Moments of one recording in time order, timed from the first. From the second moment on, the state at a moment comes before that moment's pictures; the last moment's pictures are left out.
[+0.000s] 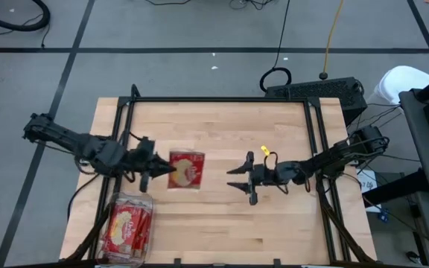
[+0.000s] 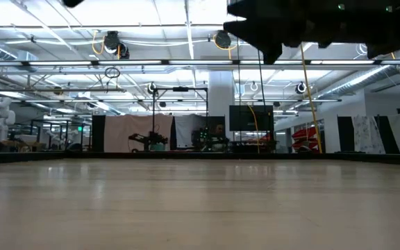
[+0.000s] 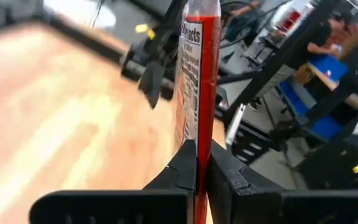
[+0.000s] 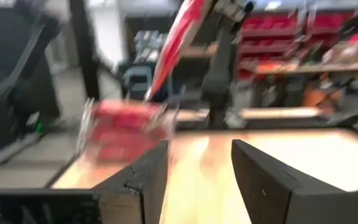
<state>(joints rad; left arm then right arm) -0.39 0.88 0.86 -0.22 -0.29 -0.60 0.28 1.53 0.49 1.10 0.25 0.07</state>
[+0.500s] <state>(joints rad) -0.79 0.85 0.86 -0.46 -0.38 -1.27 0.41 1.53 0.49 0.88 0.18 0.07</state>
